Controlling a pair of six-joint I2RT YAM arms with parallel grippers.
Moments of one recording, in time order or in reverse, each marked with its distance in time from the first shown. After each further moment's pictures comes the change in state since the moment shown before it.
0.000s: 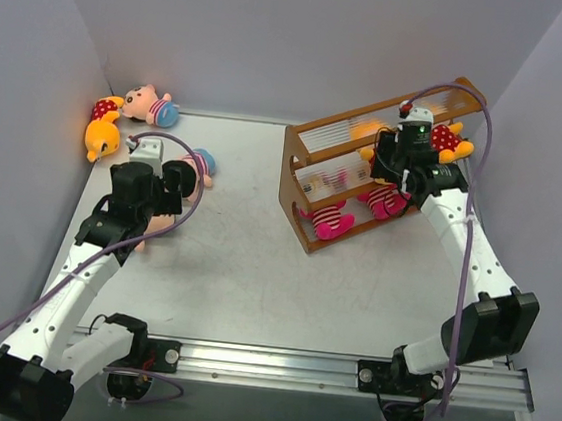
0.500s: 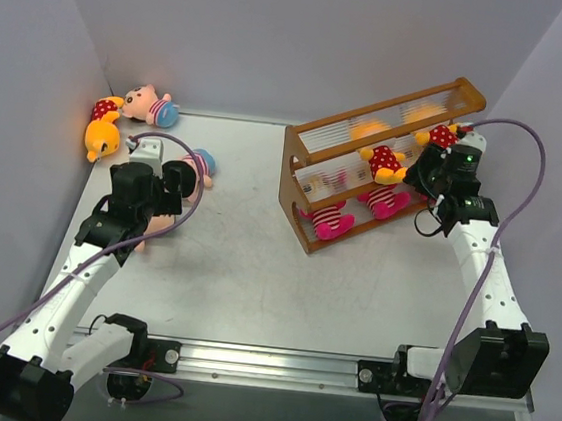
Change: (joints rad) left arm 0.000 0.000 0.000 0.000 0.000 0.000; right arm -0.220 -0.203 -0.264 0.234 -0.154 0.147
